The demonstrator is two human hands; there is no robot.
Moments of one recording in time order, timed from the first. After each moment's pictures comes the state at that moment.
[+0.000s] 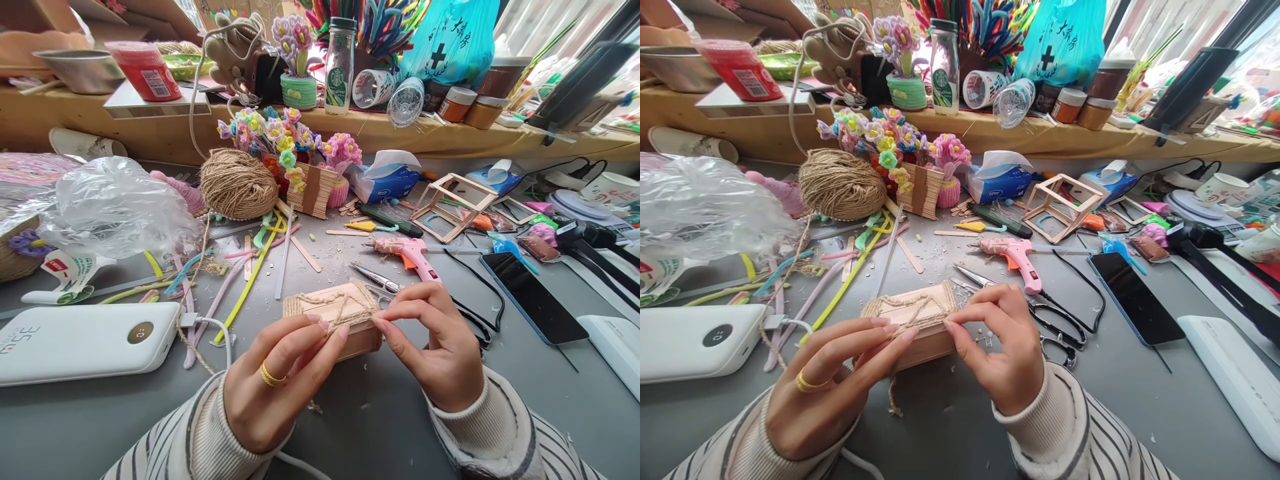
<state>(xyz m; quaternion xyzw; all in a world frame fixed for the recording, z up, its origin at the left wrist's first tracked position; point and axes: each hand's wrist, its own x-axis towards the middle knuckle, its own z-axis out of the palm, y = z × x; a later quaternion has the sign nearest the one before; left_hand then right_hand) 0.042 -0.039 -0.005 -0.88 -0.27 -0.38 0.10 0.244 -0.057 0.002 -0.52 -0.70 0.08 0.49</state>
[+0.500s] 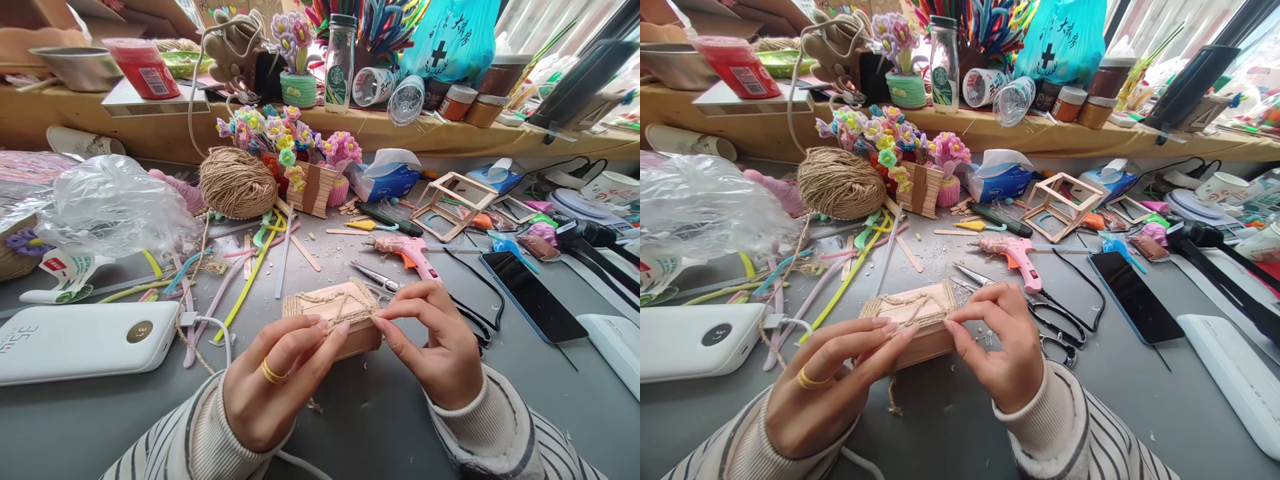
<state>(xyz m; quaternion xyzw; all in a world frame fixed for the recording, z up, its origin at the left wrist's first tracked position) 0.042 -0.039 -0.004 -0.88 -0.26 -0.38 0.08 0.245 -0.057 0.001 -0.51 -0.70 0.08 0.49</state>
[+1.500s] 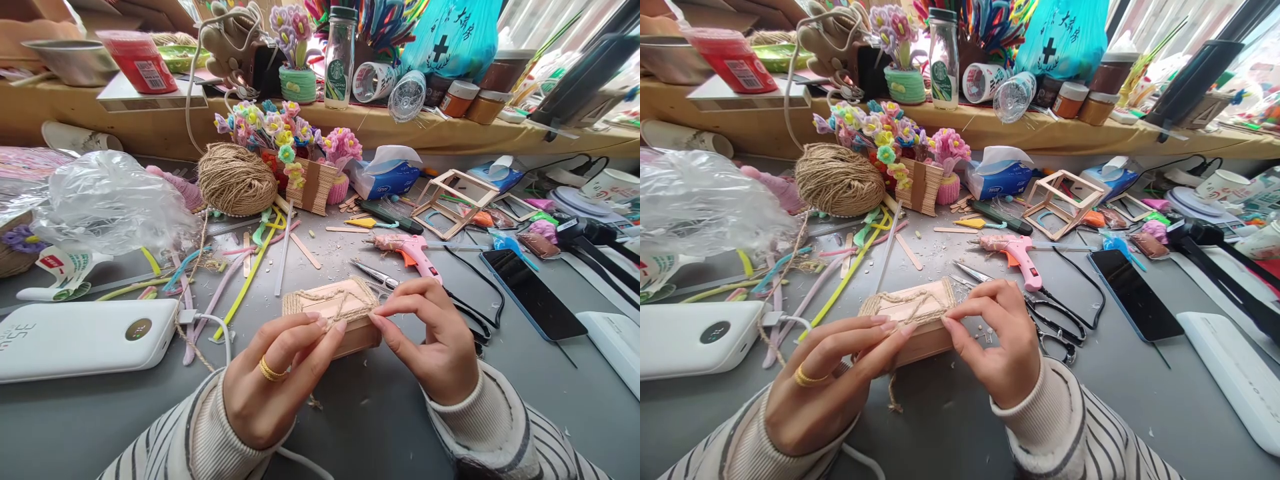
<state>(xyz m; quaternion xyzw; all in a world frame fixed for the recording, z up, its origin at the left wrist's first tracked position) 0.046 -0.039 -0.001 -0.87 -0.26 -0.40 0.09 0.244 -0.056 0.000 -0.51 -0.70 0.09 0.49</state>
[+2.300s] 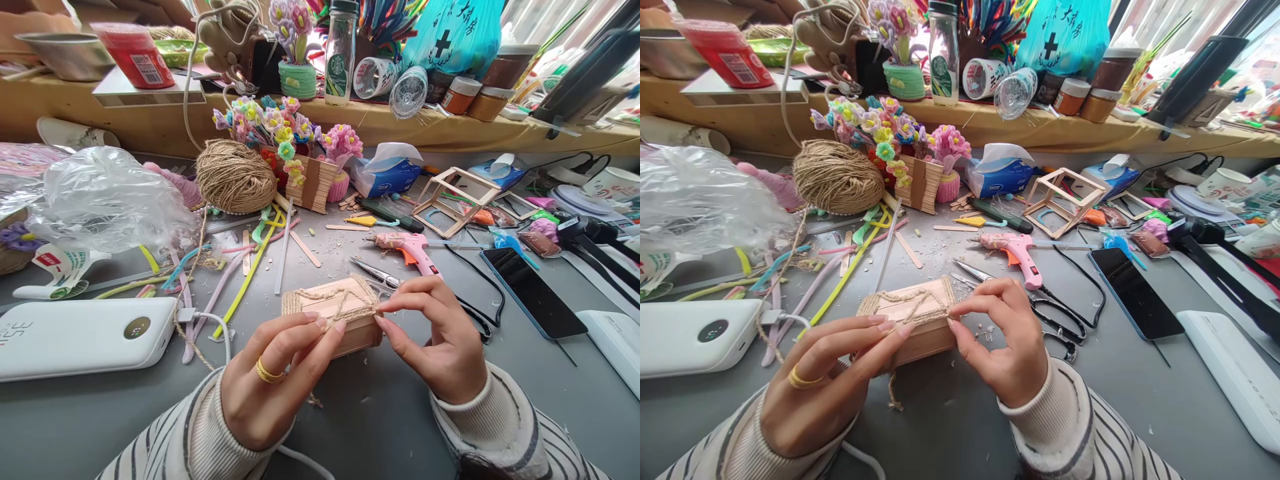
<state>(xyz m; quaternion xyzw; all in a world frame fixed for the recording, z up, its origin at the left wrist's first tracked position) 0.046 -0.040 -0.003 -0.87 -0.27 -0.40 0.09 0.250 -0.058 0.000 -0.50 -0.71 0.10 0.48</state>
